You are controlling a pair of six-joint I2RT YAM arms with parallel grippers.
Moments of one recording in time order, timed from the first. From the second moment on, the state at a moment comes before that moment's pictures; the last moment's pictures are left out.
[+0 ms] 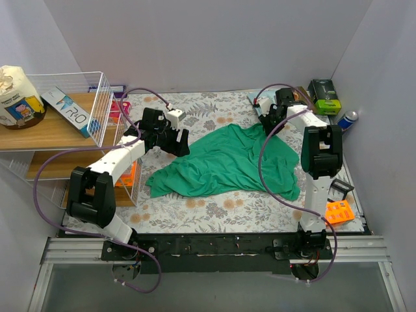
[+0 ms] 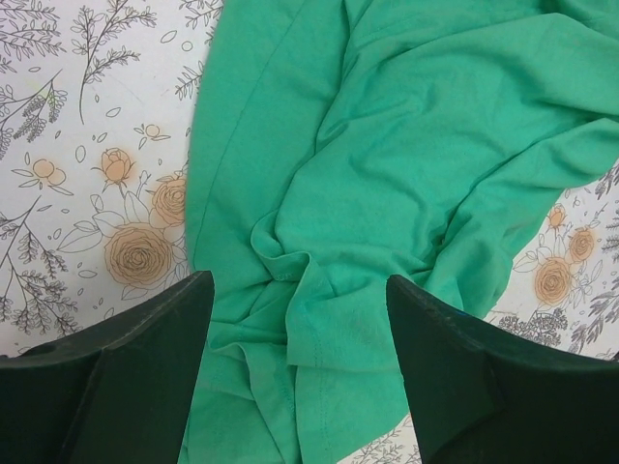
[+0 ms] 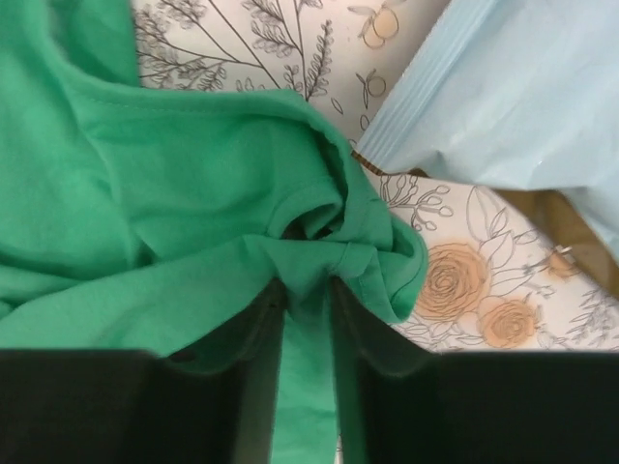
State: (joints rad) left arm -0.30 1.57 1.14 -0.40 0.43 0.07; right arm 0.12 2.16 1.70 -0.62 -0.28 -0.63
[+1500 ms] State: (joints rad) left arm -0.32 1.84 1.20 -0.34 0.63 0.20; right arm 0.02 1.77 1.81 -0.71 -0.43 -0.39
